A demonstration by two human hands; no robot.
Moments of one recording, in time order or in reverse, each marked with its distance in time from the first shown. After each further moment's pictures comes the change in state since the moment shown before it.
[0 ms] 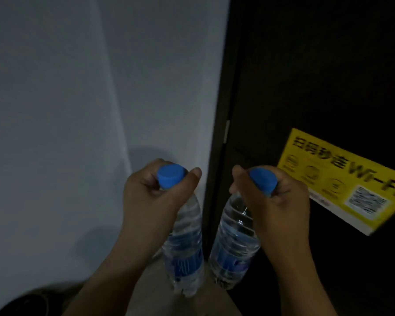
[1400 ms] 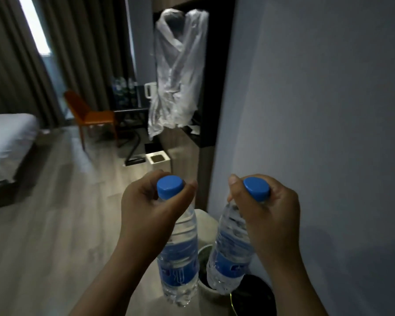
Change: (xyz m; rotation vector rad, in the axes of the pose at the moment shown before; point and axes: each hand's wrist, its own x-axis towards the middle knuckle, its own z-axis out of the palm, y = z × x) left_hand -0.167 0.115 -0.453 1.009 1.471 -0.051; right_hand -0.270 -0.166 0.502 0.920 -1.444 -0.212
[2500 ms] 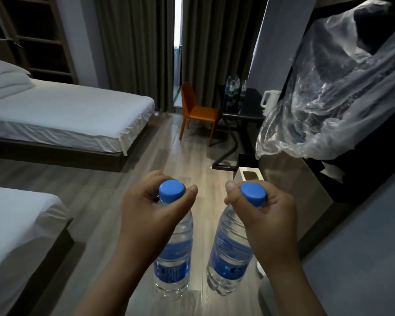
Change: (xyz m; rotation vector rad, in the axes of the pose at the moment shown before) left_hand 0.177 -0.180 -0.292 0.358 0.435 -0.134; right_hand 0.095 0.034 0.429 0.264 -0.498 0.022
